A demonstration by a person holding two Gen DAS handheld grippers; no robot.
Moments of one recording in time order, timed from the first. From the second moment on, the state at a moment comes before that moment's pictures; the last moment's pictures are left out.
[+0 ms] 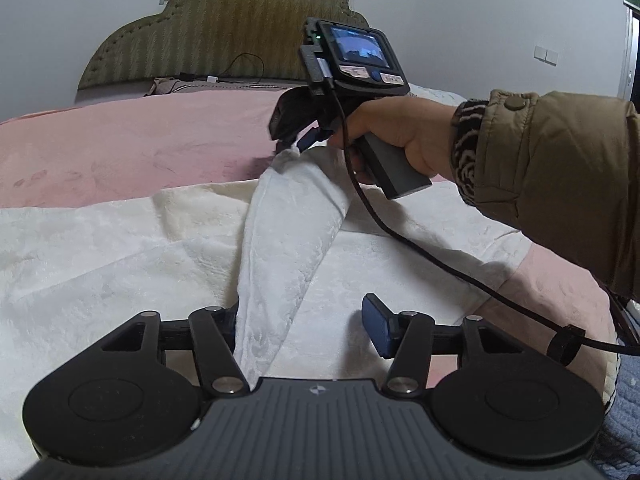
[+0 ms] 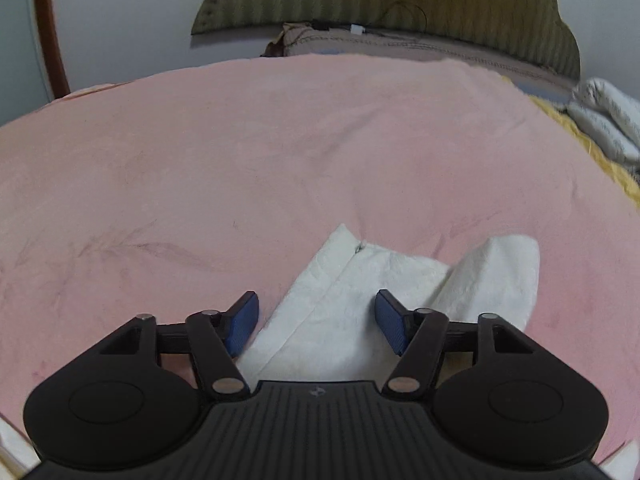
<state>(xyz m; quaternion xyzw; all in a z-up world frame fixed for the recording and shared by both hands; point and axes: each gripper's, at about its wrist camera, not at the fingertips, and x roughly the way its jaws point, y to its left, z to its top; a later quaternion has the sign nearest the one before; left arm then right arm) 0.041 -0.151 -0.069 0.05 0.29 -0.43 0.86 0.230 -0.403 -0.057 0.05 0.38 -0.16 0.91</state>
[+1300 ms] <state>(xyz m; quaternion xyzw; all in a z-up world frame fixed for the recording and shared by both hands) 0.015 -0.217 -0.064 0.20 0.23 -0.37 0.88 -0.041 -0.564 -0.112 0.54 0.13 -0.12 0.82</state>
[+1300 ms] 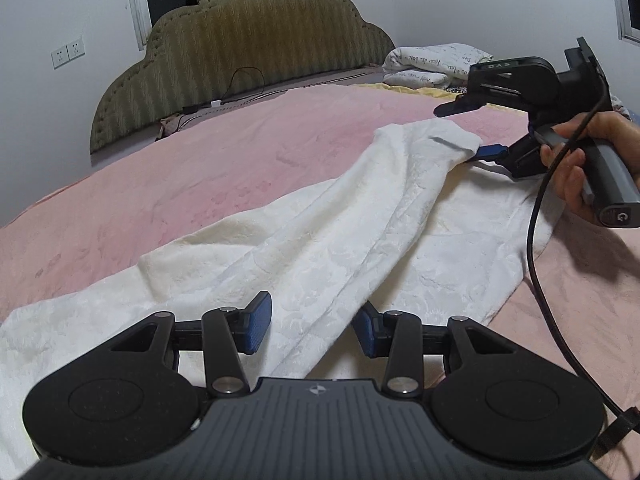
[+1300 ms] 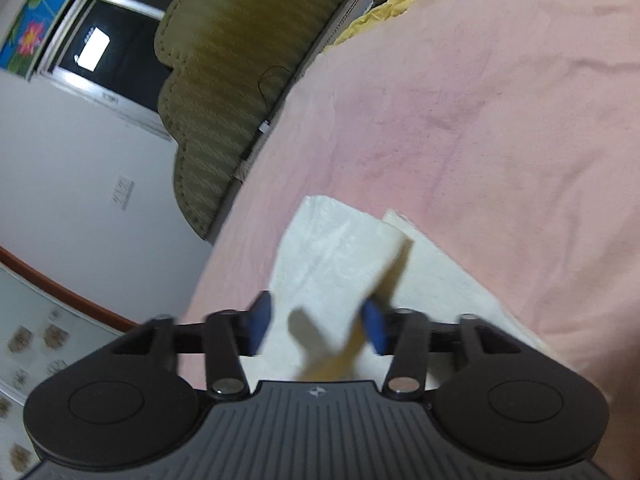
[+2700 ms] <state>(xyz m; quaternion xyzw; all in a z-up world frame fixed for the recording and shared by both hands) -0.008 -0.171 -0.036 0.15 0.22 -0.45 0.85 -0.162 -0.523 -0.061 0.30 0.16 -0.32 0.88</state>
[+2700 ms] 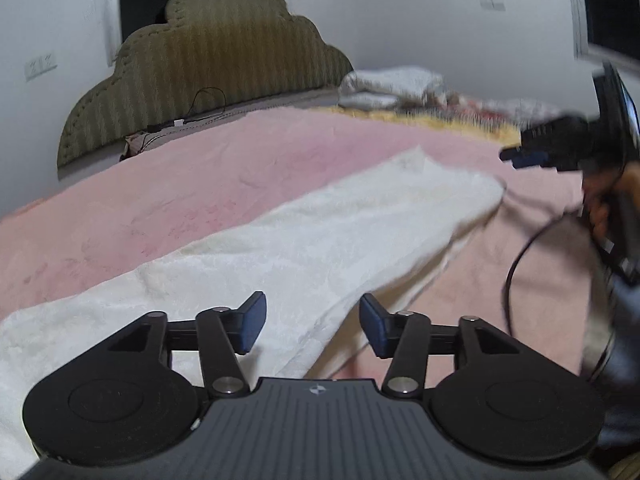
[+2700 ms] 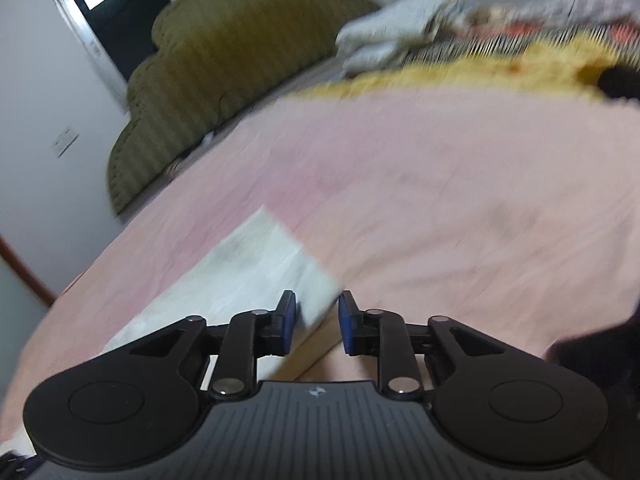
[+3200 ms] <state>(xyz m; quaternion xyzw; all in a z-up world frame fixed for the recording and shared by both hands) 0.054 -0.153 -0.052 0.10 0.31 -0.32 0.89 0.024 -0.514 -0.075 0.12 0.34 -0.19 0.91</state>
